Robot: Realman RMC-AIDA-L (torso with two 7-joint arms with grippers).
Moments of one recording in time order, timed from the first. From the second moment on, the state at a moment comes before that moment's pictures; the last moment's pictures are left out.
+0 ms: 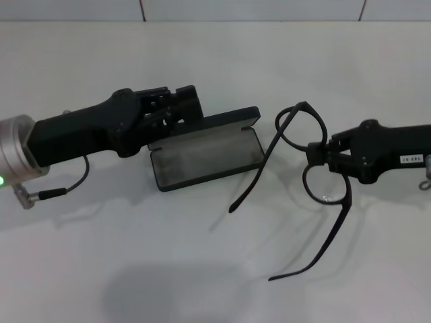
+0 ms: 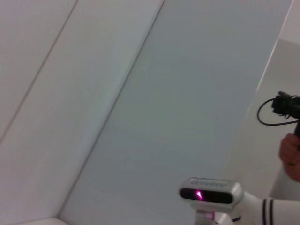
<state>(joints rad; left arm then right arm) -0.46 -2.03 0.75 0.49 1.60 1.87 -1.44 0.65 2.01 -0.95 -0.62 -1.89 -1.55 1.50</state>
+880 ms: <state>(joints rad) -0.53 -2.08 0.85 0.48 1.64 1.87 -1.40 0.69 2.02 -1.00 -0.66 -1.79 -1.57 1.38</state>
